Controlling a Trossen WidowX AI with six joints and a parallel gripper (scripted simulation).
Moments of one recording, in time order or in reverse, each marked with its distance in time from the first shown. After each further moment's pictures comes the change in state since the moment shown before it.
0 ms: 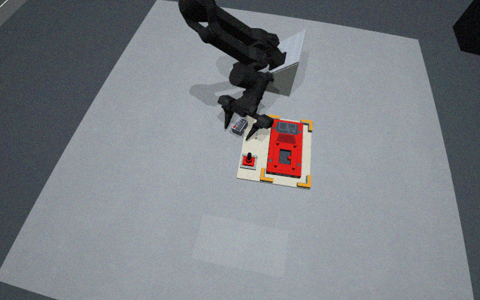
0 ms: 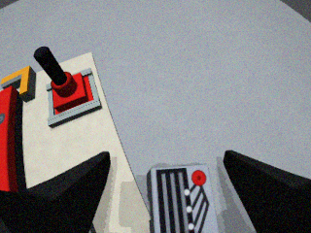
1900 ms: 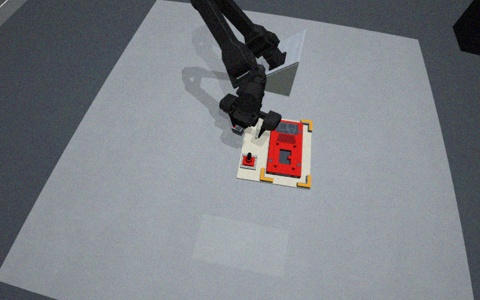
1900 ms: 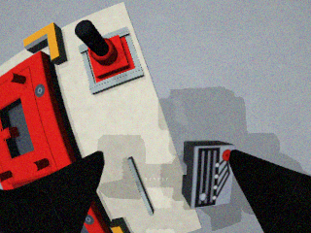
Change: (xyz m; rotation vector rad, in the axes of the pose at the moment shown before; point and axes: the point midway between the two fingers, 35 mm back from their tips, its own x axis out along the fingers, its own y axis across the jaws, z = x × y) arm -0.023 0.029 0.020 -0.048 0.483 0.073
